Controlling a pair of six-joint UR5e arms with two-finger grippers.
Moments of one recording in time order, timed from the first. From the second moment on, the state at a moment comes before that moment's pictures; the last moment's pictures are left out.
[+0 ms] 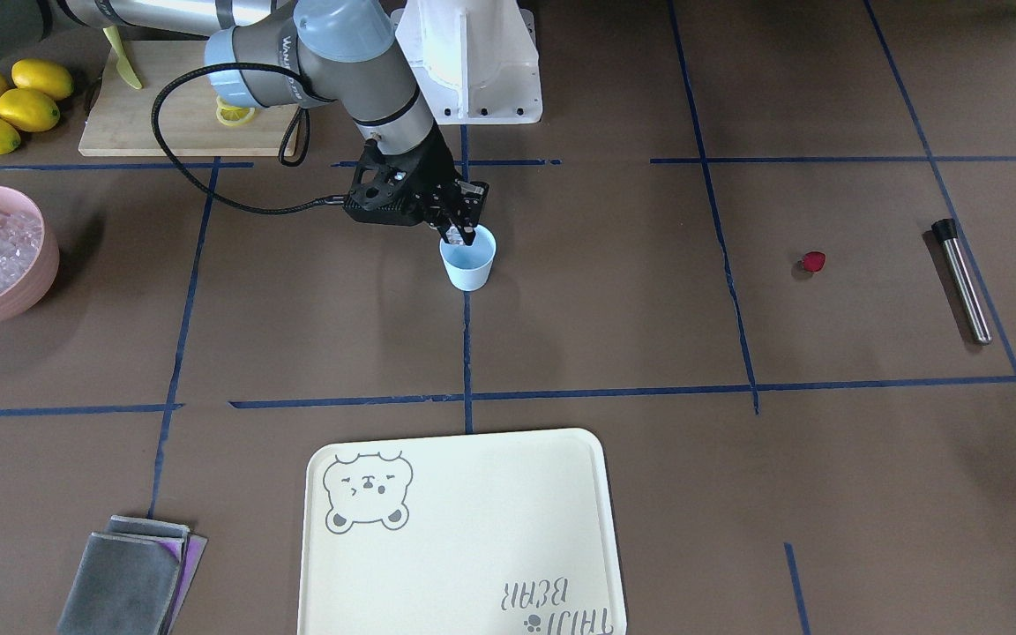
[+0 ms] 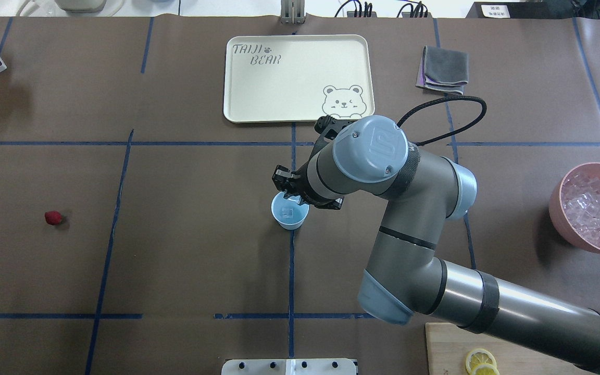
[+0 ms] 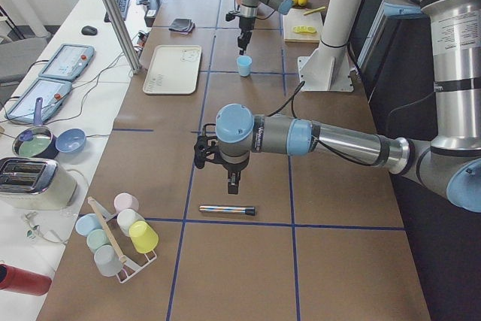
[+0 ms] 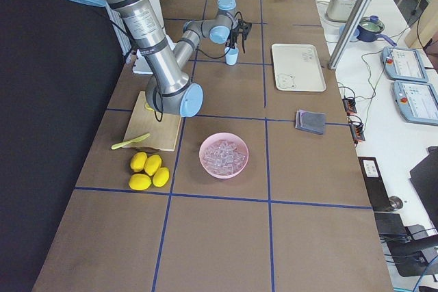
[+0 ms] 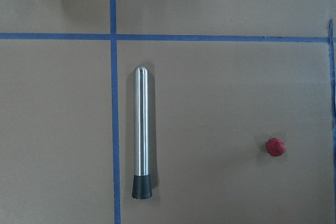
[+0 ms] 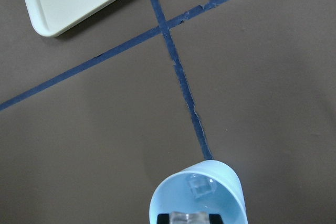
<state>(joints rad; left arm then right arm) -1.57 -1.38 -1.95 -1.46 -2.51 -0.03 0.48 -0.91 1.72 -1.31 1.85 1.67</state>
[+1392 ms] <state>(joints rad) -1.57 -1.38 -1.96 -1.45 -2.53 -0.03 0.83 -1.35 1.97 -1.30 2.20 1.44</state>
